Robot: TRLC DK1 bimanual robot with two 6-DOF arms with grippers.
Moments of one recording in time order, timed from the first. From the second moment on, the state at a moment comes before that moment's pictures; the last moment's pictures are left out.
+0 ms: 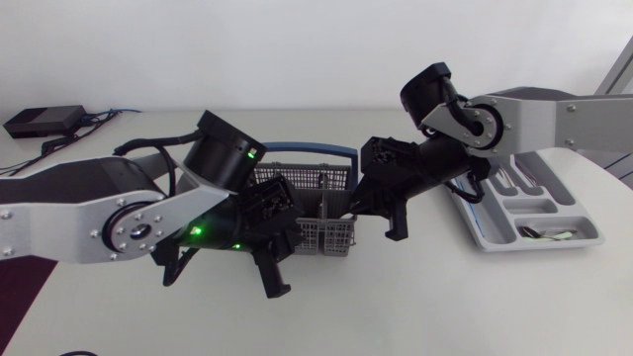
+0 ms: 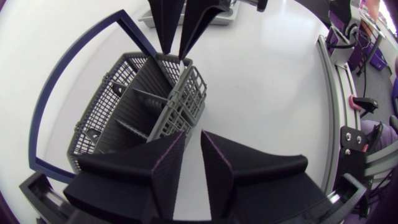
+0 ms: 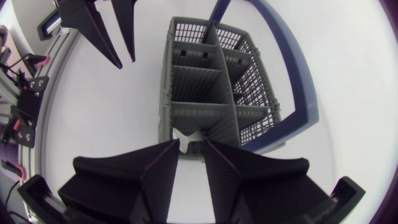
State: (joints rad) left arm -0.74 1.44 0.87 -0.31 0.11 0.50; right arm 0.42 1.64 1.12 -0.55 -0.42 -0.99
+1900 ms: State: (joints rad) left arm -0.72 1.44 0.83 -0.29 0.14 0.52; right arm 0.57 1.81 1.41 -0.94 -0.14 -1.24
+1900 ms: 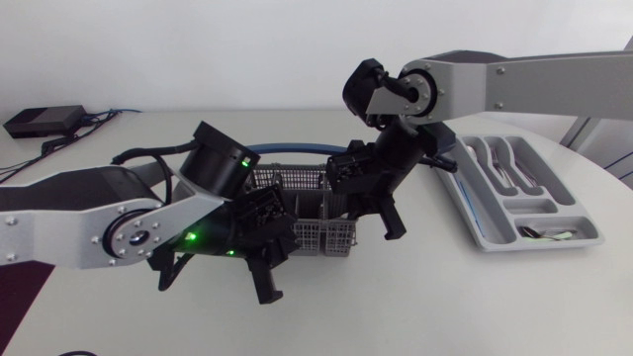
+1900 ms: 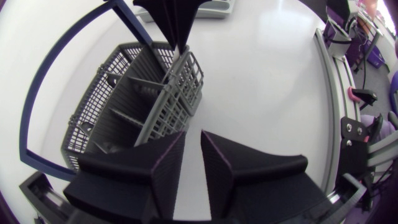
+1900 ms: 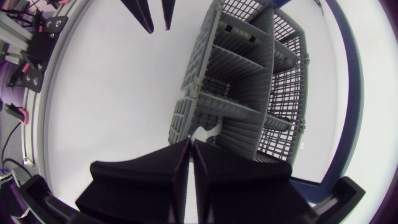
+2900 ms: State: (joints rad) left arm -0.72 1.44 0.83 -0.28 0.14 0.52; right arm 0.53 1.98 1.82 -1.42 -0.32 -1.29
